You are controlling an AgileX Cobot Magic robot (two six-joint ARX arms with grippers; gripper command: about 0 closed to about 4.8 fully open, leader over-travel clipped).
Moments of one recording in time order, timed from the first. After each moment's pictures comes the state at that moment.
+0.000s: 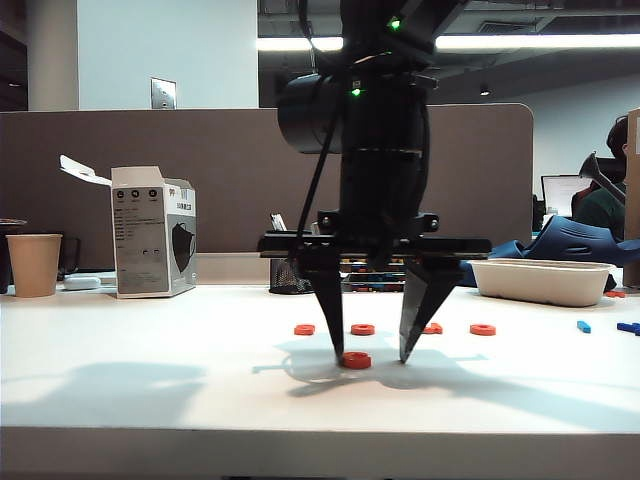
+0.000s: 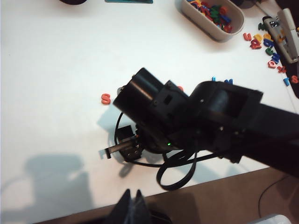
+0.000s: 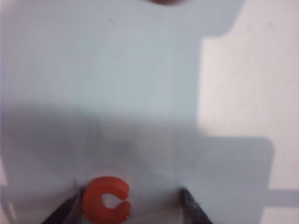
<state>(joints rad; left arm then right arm) -1.08 1.33 1.77 -1.25 -0.42 -0.76 0.73 1.98 1.44 -0.87 0.07 0.60</state>
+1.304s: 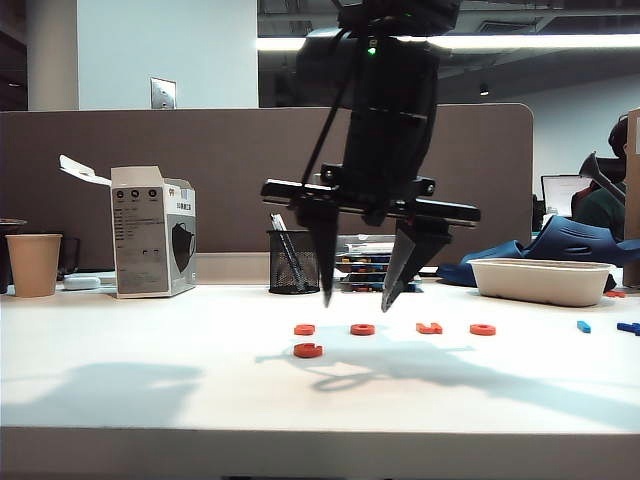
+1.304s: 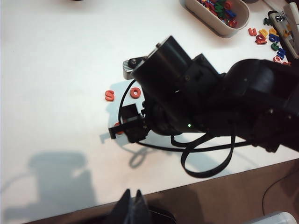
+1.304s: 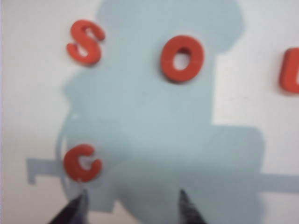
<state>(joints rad) -1.08 1.33 1.77 -1.27 -0.42 -0.76 0.68 1.91 1.45 -0.78 0.05 0.55</state>
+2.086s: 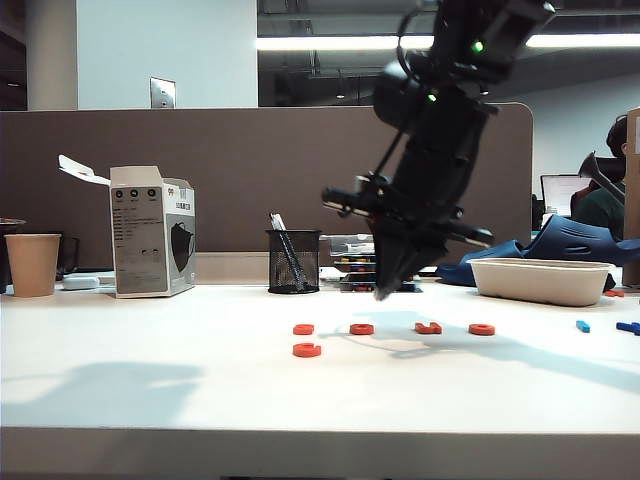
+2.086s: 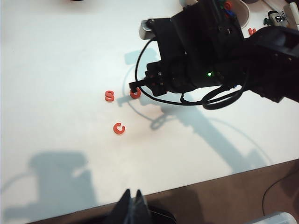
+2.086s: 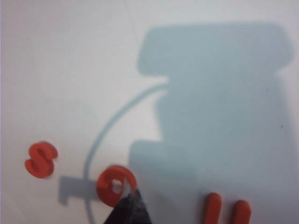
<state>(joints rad) -1.08 1.33 1.77 -1.27 -0.42 -0.76 0.48 1.97 1.46 -0.55 -0.14 0.34</state>
